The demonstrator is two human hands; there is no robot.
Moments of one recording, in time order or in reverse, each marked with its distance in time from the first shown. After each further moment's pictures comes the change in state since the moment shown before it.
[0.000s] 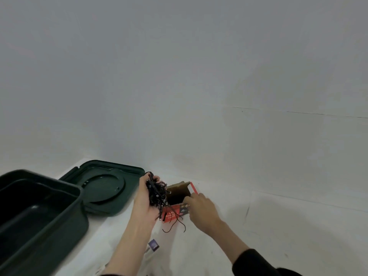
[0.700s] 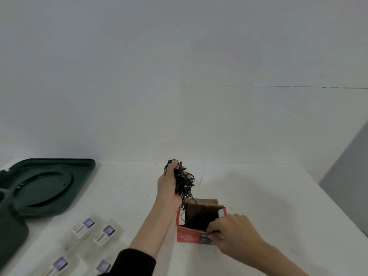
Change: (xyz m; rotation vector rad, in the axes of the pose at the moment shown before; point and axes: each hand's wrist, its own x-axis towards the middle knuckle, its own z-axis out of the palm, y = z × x) left_hand -0.044 -0.137 0.054 0.349 0.002 -0.255; right_hand -0.189 0.070 -0.046 0.006 -0.127 0.164
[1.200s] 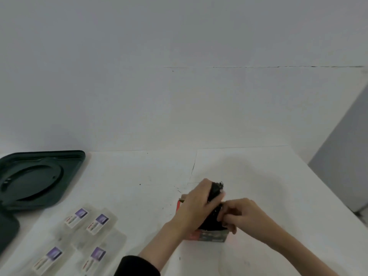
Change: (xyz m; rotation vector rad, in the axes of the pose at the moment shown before) left_hand -0.046 -0.069 -0.019 1.381 -0.641 0.524; right_hand -0.036 0.024 -0.012 0.830 -0.007 0.300
